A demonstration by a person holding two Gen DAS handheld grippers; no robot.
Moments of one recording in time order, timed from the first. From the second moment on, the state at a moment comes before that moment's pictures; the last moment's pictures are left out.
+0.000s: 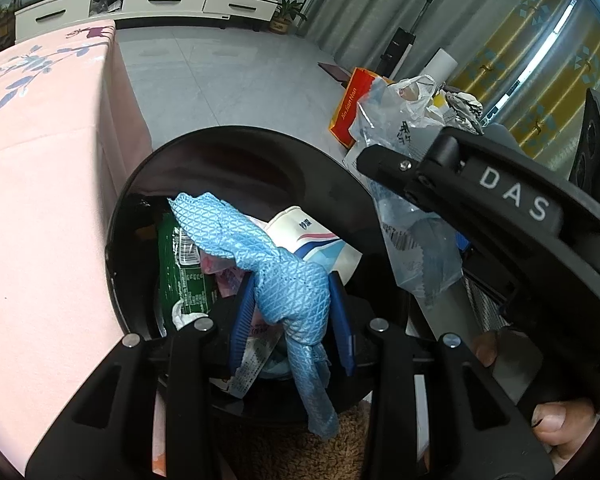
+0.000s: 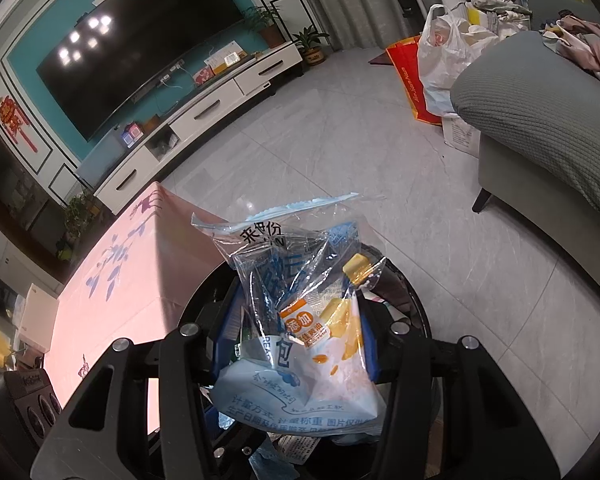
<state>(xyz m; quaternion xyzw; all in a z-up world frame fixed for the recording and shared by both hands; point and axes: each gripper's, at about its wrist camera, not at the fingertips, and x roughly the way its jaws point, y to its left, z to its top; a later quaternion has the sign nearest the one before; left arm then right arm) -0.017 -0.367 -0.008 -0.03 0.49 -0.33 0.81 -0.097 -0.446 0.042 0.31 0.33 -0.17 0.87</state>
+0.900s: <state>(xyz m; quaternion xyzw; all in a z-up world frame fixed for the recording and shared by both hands) -0.013 -0.370 -0.016 -0.04 0.50 -0.33 0.80 -0.091 -0.447 0.039 0.30 0.35 -0.16 0.87</state>
